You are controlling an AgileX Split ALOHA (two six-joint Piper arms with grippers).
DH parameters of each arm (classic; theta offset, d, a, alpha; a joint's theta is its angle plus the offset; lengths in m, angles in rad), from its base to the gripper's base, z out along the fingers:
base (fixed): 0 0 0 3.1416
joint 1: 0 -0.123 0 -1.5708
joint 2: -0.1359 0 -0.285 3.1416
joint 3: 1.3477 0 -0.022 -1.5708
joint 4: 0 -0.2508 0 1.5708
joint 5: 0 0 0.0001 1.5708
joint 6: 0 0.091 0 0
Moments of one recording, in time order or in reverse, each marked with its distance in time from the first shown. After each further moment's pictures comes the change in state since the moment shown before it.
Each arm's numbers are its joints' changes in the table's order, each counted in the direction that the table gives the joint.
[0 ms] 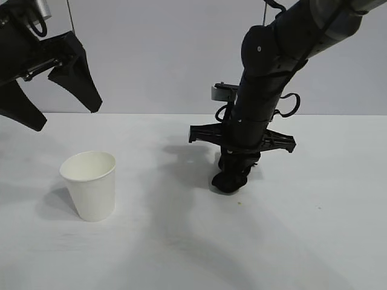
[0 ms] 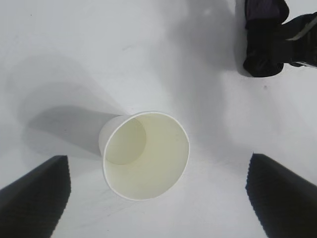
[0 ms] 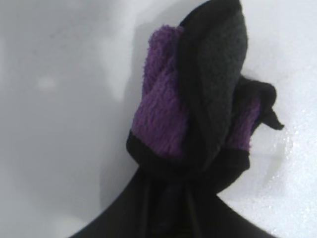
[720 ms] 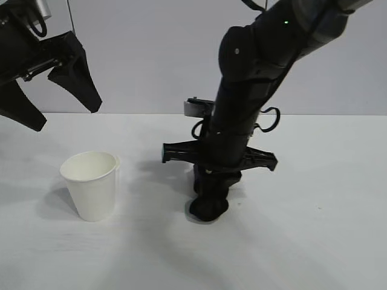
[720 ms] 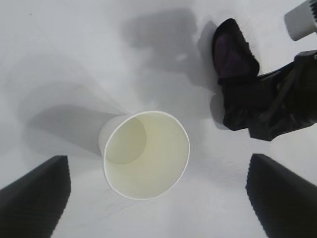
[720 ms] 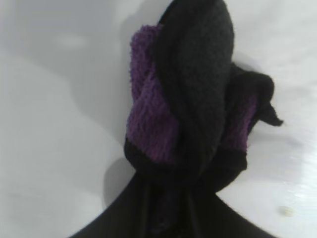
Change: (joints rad) left arm 0.000 0.000 0.000 0.000 0.001 -0.001; right arm -0.043 0.091 0.182 -0.116 -0.014 -0.077
